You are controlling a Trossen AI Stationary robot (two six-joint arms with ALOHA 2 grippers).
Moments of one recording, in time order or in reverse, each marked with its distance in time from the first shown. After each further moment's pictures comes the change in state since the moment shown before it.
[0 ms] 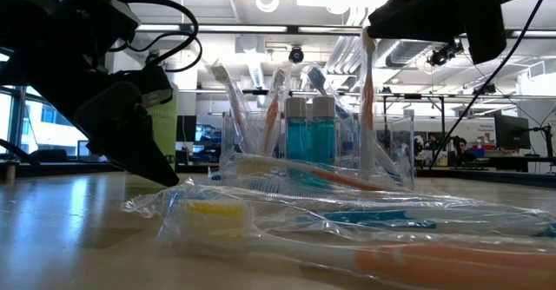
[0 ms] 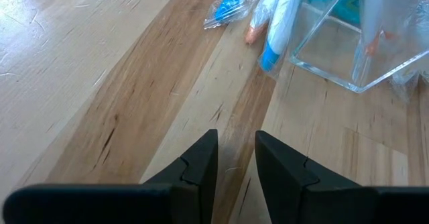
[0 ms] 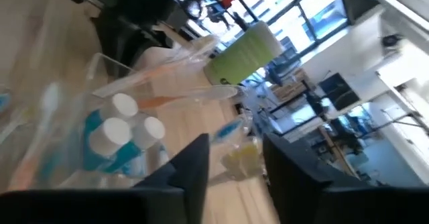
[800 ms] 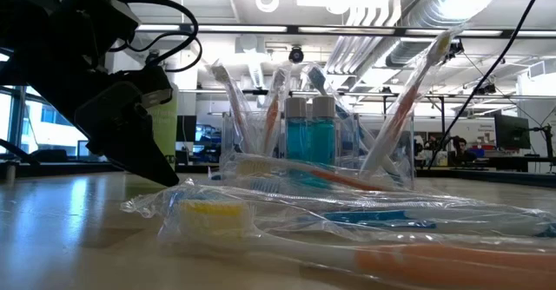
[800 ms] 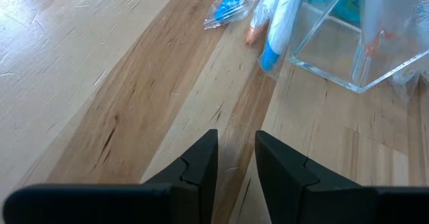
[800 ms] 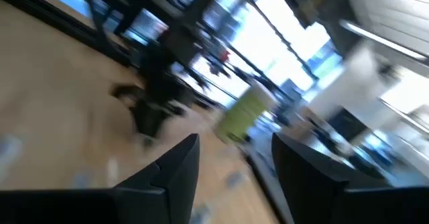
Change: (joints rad) left arm 0.000 0.000 0.000 0.000 -0.003 0.000; right arm 0.261 0.000 0.000 0.474 0.171 -0.310
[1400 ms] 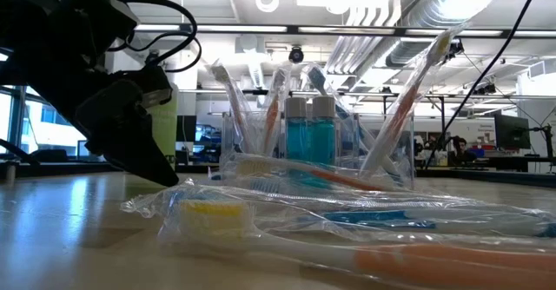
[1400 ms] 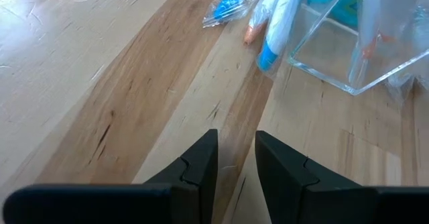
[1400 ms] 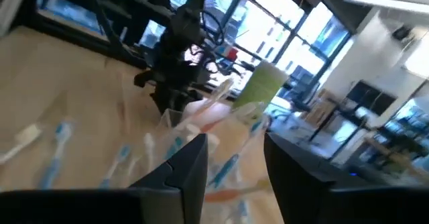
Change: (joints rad) left arm -0.008 0.000 0.000 0.000 0.003 -0.033; right arm 0.171 0.000 -0.139 -0.175 0.118 0.536
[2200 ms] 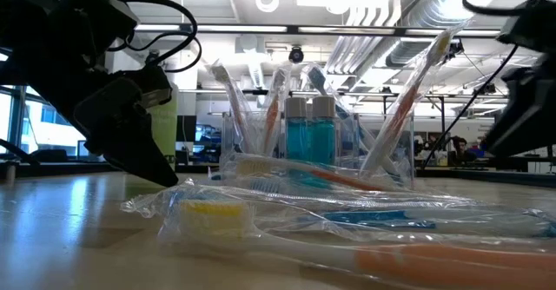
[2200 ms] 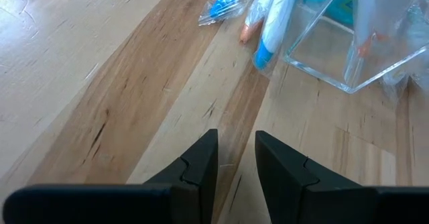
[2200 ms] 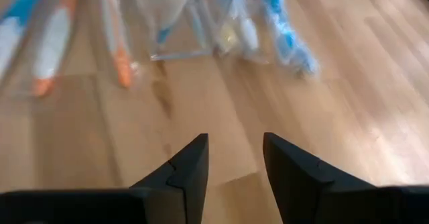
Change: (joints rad) left arm -0.005 0.000 0.000 0.001 0.013 -0.003; right arm -0.298 -0.131 -0.040 -1.064 -0.714 1.038
